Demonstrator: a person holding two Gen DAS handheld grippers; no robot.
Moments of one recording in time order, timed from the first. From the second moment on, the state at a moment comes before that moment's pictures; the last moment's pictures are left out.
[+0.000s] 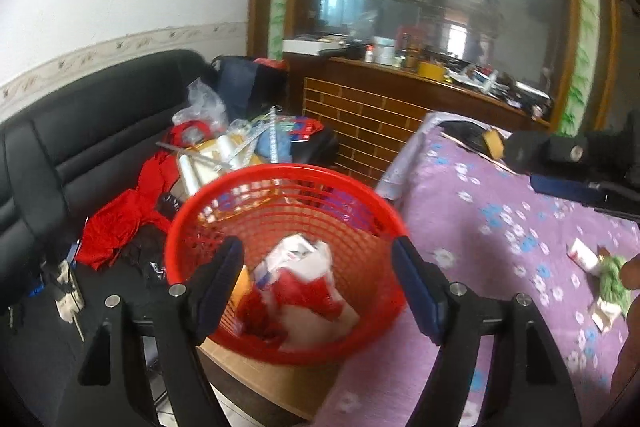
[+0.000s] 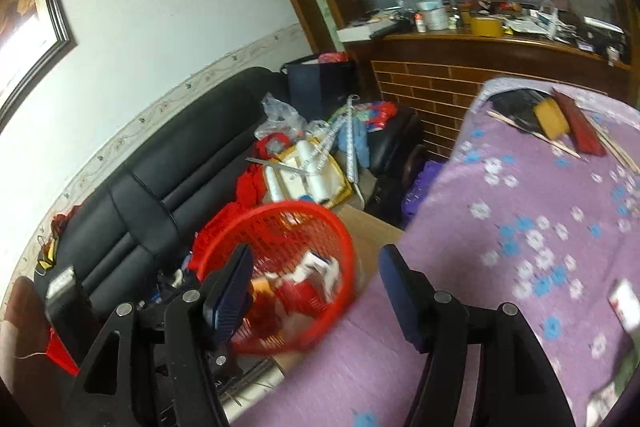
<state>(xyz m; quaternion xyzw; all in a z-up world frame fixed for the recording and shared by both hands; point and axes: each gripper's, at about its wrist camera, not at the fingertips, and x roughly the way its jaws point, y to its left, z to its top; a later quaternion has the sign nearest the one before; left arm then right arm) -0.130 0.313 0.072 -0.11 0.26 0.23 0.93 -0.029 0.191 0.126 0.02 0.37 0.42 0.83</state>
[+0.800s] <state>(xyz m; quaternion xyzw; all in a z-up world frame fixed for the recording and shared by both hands) -0.096 0.143 0.072 -0.02 0.31 0.08 0.95 -0.028 -0.103 0.101 0.11 0.37 0.20 0.90</state>
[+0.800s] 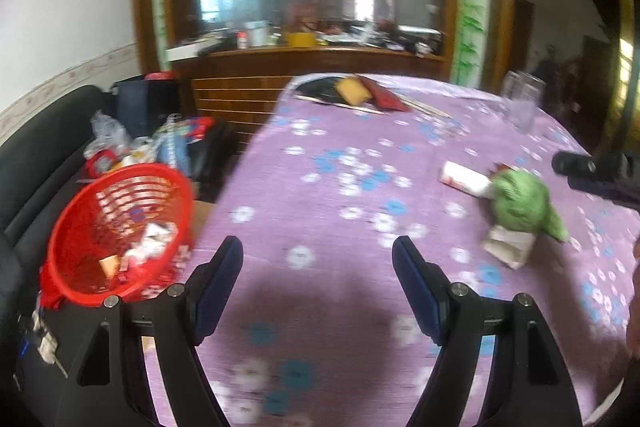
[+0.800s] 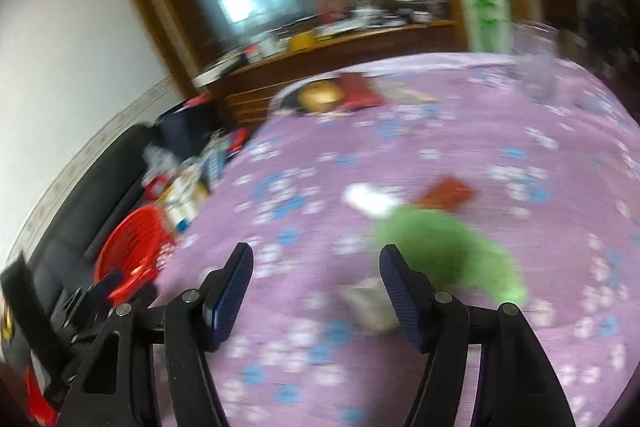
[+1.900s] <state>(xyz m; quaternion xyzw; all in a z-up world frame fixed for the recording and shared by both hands) -0.015 0.003 0.055 0.04 0.41 -0.11 0.90 0.032 -0.167 0.081 0.10 0.30 0.21 0.93</state>
